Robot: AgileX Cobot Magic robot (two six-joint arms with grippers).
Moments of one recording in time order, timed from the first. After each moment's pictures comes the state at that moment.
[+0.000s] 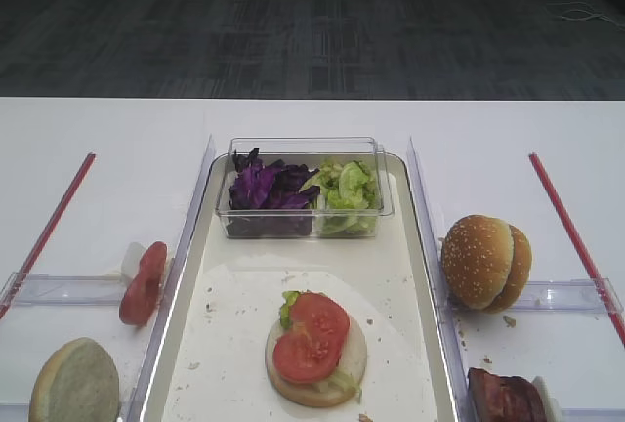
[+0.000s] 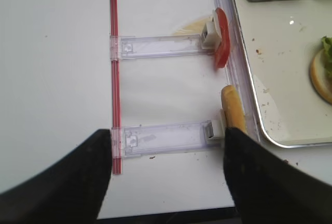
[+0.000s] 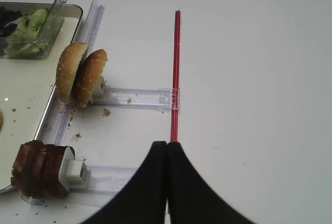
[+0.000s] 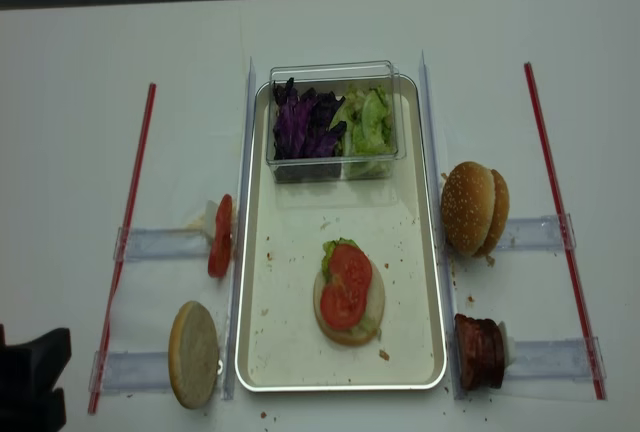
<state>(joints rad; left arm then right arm) -0.11 0.38 -0.60 -0.04 1.13 -0.04 0.02 -0.02 -0.48 0.01 1.14 -0.04</state>
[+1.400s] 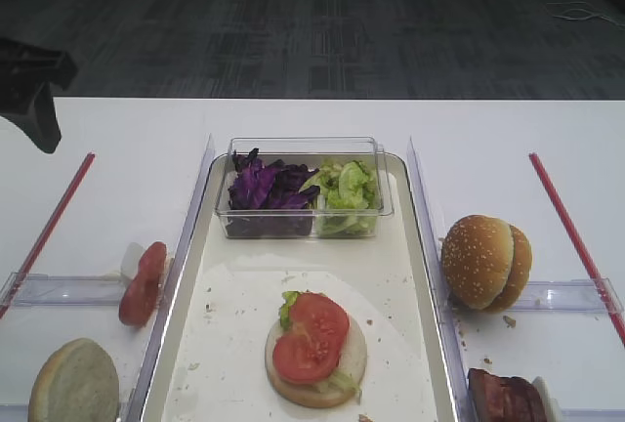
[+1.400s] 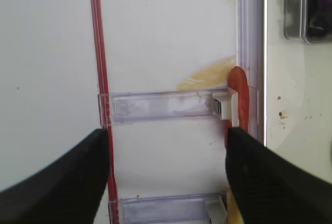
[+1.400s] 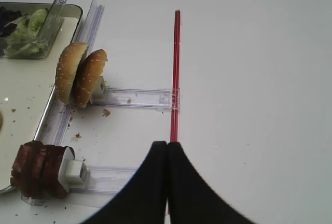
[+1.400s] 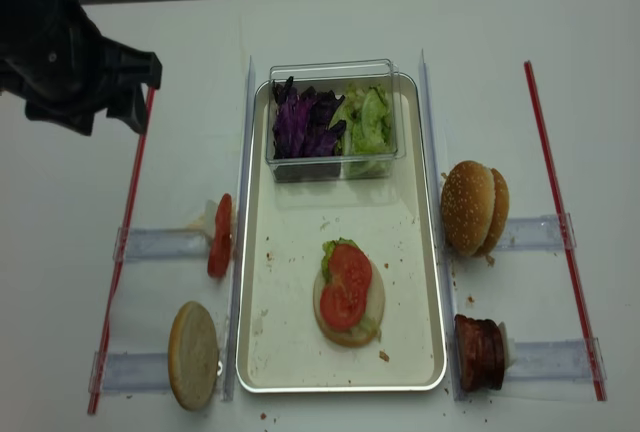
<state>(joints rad) -0.11 1.53 -1.33 -0.04 1.20 -0.03 0.02 -0.02 -0.48 0.01 1.14 -0.04</state>
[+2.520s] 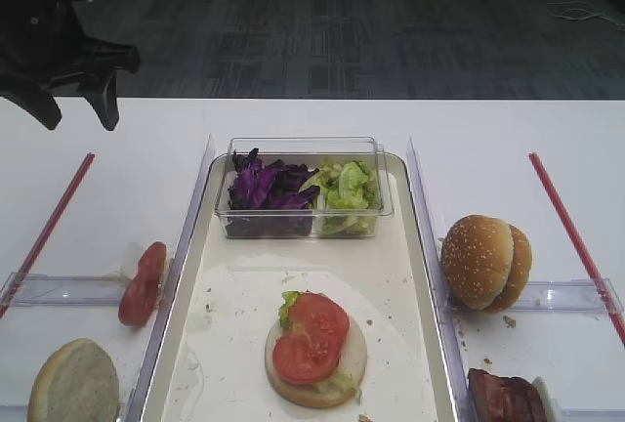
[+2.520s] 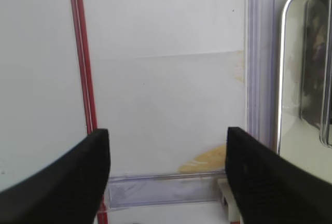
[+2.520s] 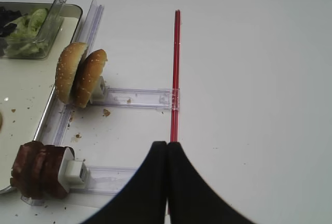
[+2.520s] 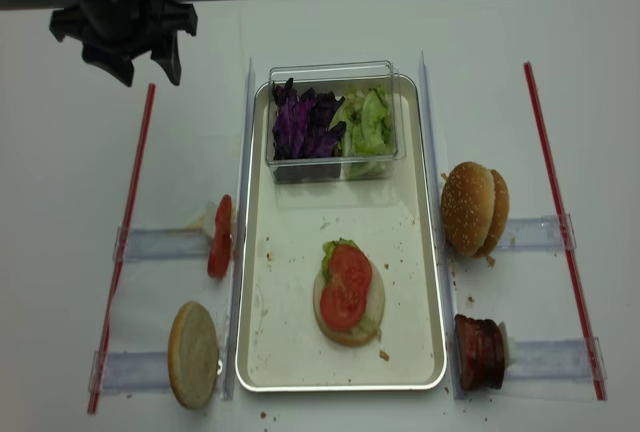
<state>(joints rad) -0.11 1.91 -1.68 -0.04 1.23 -0.02 0.02 -0.02 -0.48 0.01 1.14 -0.04</state>
